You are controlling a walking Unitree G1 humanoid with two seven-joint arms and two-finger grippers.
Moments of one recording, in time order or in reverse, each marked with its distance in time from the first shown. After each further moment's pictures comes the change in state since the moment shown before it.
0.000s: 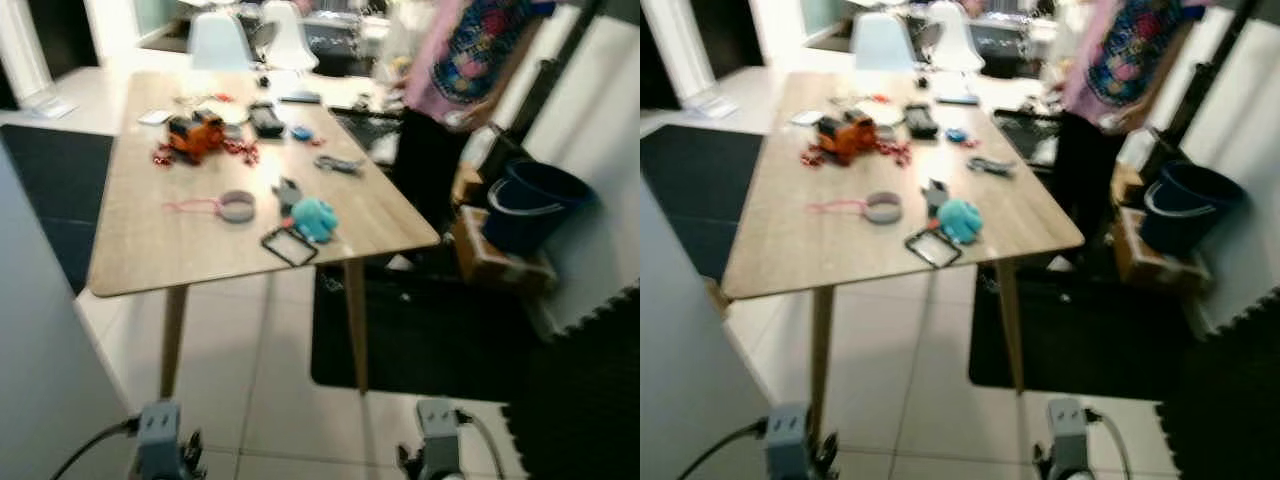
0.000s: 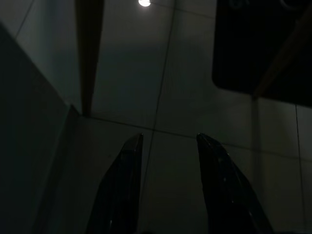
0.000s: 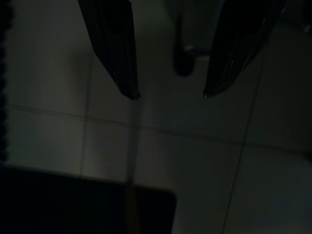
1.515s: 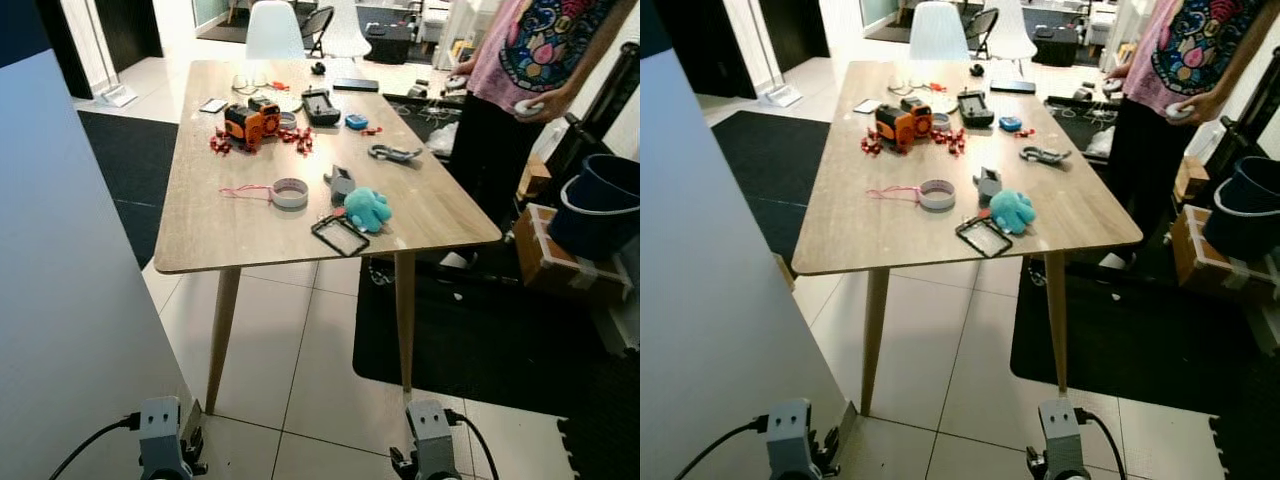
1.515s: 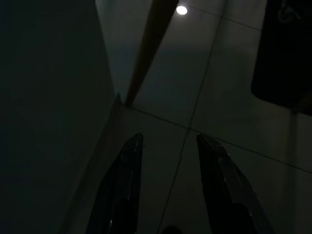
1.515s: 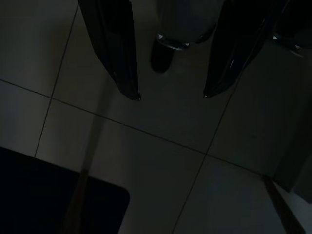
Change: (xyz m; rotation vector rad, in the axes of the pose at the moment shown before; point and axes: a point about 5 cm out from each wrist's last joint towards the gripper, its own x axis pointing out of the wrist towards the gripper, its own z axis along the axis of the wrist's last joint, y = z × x) left arm 0.002 -0.001 0.007 -0.008 -0.034 -0.007; right arm -0.001 -0.004 0.002 -0.046 -0.009 0.015
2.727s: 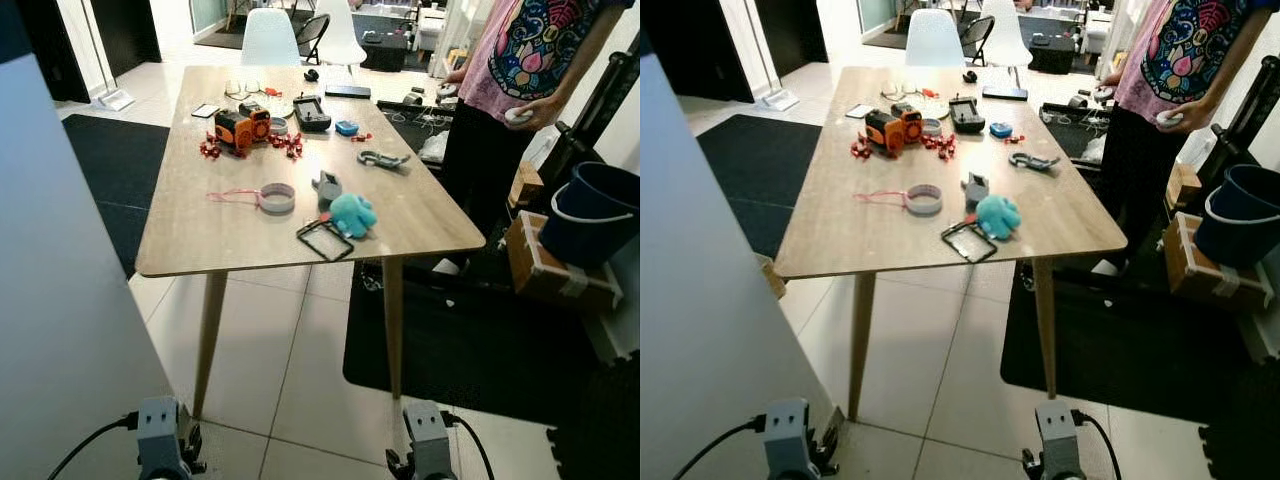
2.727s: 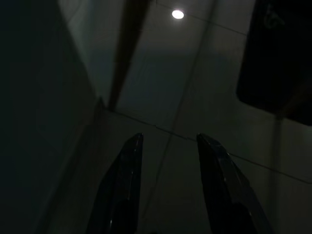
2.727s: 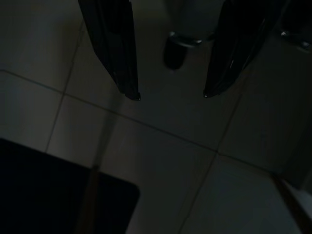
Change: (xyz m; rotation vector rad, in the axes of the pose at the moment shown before) left arm 0.001 -0.003 0.003 0.001 -0.015 -0.015; right arm 0.000 -0.001 0.001 0.002 0.000 -0.003
